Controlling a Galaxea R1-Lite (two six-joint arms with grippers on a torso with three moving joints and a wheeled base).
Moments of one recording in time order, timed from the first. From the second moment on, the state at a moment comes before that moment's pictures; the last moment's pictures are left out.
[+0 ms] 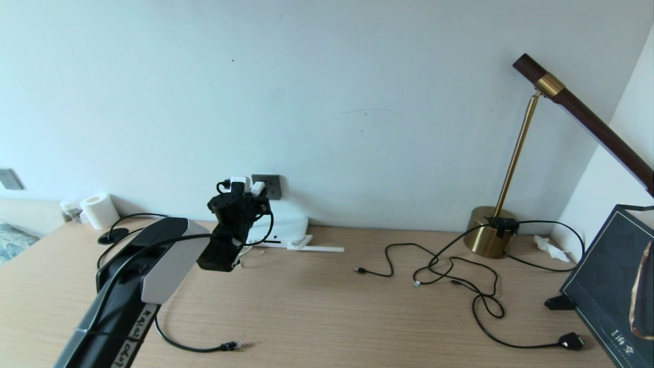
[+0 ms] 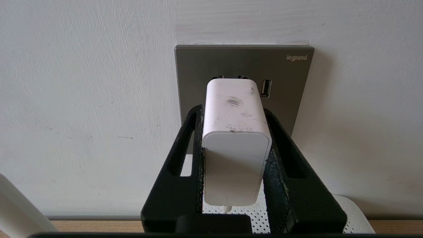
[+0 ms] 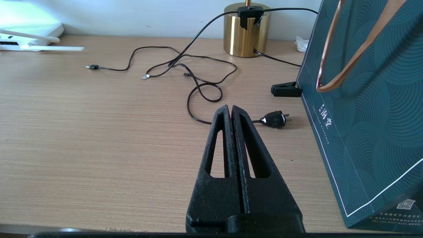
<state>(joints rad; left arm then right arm) -0.14 2.80 -1.82 -1.15 0.04 0.04 0.00 0.00 -0.05 0.13 -0.02 0.02</state>
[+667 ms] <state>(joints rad) -0.14 2.82 -1.86 -1.12 0.04 0.04 0.00 0.00 -0.05 0.13 -0.02 0.02</state>
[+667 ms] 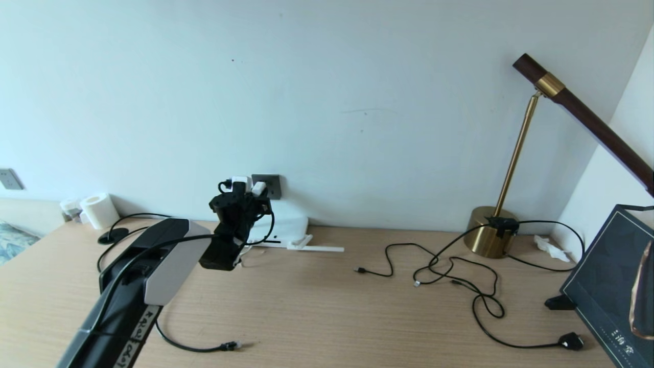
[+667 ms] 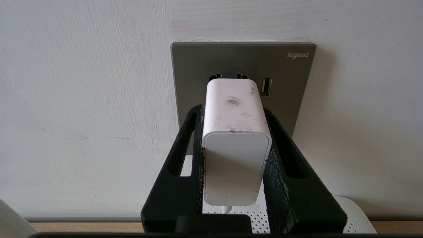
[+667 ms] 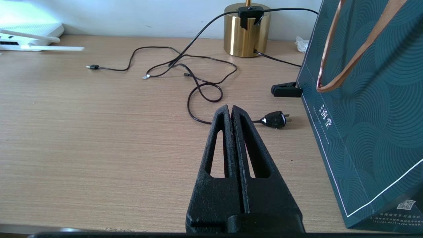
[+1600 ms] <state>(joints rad) -0.14 2.82 -1.87 -1.11 0.04 0.04 0.00 0.00 -0.05 0.13 -0.02 0.02</state>
